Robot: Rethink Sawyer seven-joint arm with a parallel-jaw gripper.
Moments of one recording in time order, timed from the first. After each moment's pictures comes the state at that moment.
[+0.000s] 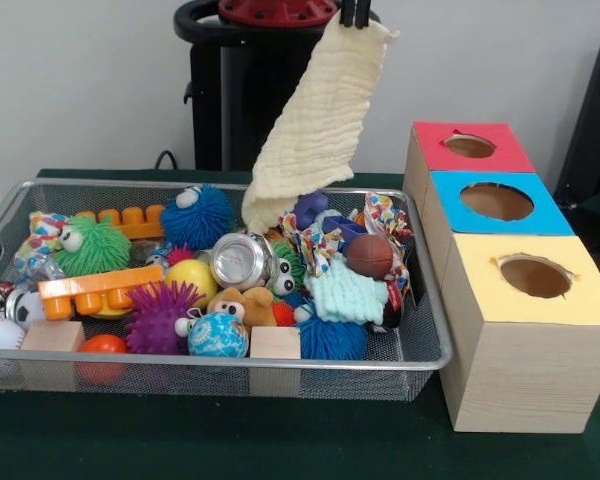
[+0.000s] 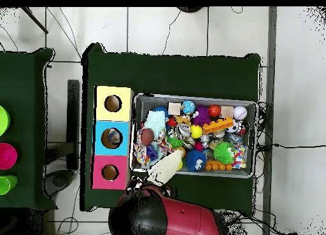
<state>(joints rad) -0.17 -1.21 -0.07 2.15 0.00 0.70 1.71</state>
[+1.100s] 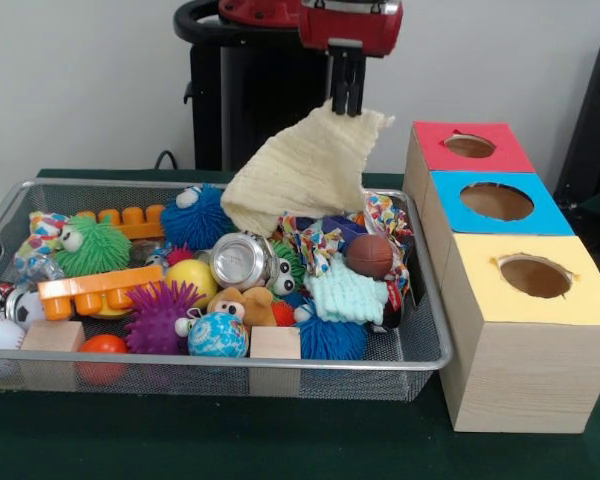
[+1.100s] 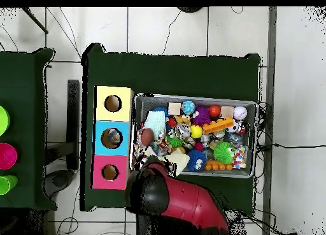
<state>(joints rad) -0.21 -0.98 -0.03 2.14 0.08 0.30 1.71</state>
